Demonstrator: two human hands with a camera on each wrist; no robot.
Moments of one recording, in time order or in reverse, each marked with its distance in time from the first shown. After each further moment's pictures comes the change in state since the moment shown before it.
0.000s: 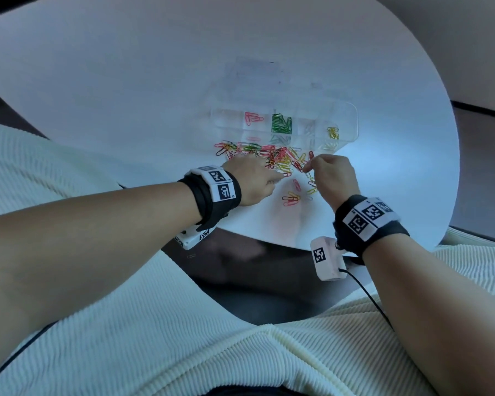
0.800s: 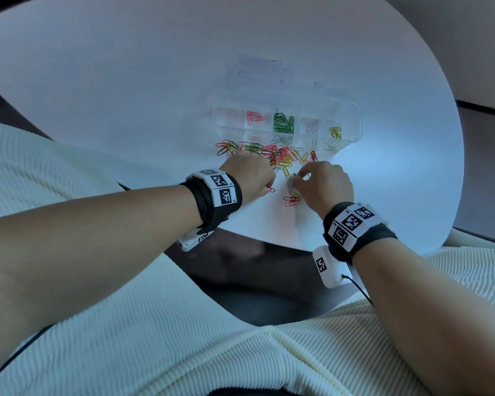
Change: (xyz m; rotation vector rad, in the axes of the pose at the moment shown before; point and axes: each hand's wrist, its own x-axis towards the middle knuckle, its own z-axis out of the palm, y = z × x) left_hand 0.003 0.004 -0.007 0.138 -0.024 -0.018; right_hand -0.006 0.009 0.017 -0.593 0.031 -0.185
